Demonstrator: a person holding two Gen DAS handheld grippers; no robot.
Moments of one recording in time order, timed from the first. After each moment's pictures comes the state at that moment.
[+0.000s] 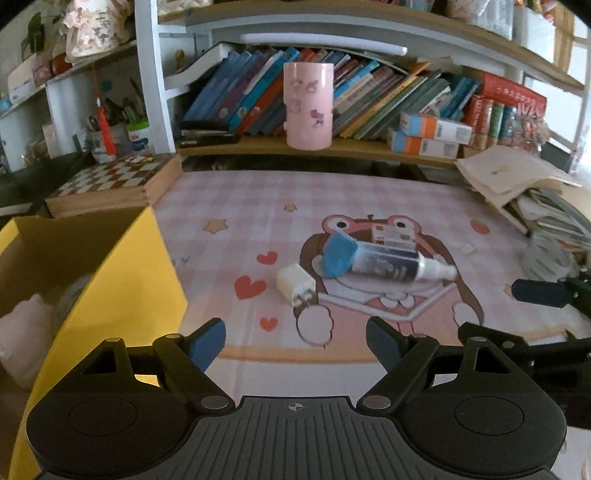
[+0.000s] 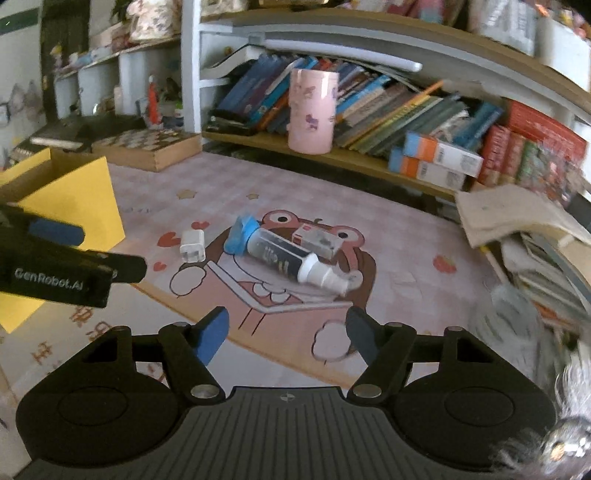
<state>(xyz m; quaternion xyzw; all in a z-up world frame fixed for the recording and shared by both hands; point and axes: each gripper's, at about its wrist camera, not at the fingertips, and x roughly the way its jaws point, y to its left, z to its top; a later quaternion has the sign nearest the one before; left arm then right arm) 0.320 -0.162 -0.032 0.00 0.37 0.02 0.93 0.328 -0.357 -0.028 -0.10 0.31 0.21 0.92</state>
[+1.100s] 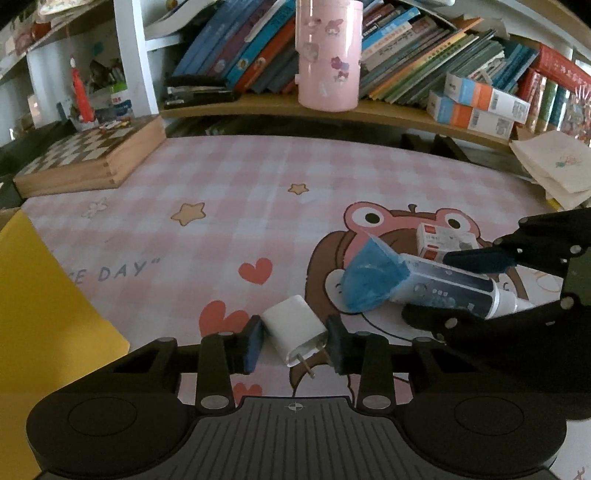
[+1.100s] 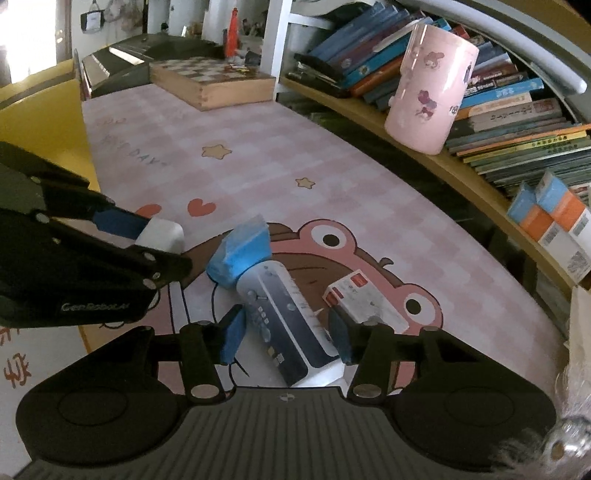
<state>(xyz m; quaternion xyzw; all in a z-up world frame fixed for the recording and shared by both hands) 0.415 -0.161 -0.086 -0.01 0.41 0.04 0.91 0.469 -0.306 -0.075 -0.22 0.34 0.35 0.84</state>
